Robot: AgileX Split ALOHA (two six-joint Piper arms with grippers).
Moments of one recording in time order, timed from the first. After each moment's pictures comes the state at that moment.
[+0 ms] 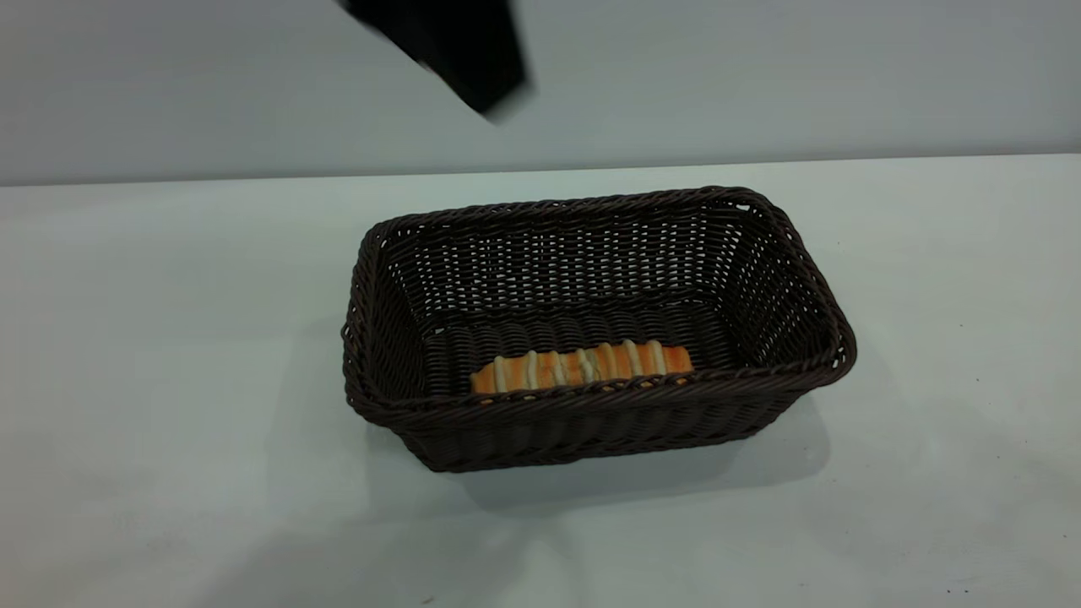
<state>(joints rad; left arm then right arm) -0.65 1.55 -1.27 -0.16 0.79 0.39 0.22 -0.02 -0.48 0.05 1.14 -0.16</state>
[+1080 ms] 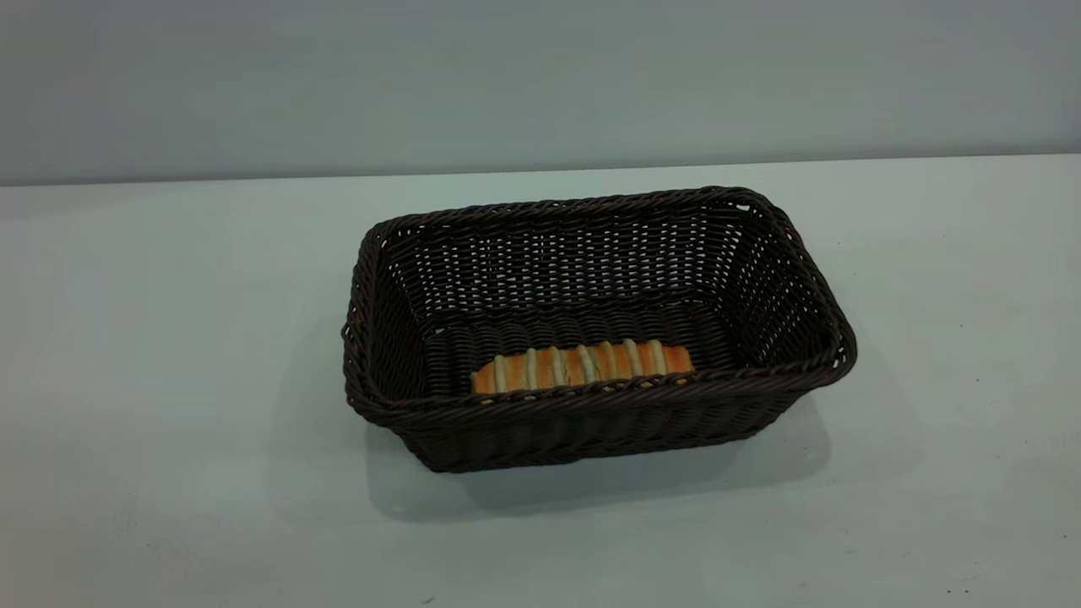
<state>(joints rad) -0.65 0.56 -0.52 -0.04 1.12 0.07 0.22 -0.02 -0.48 0.05 1.14 -0.16</state>
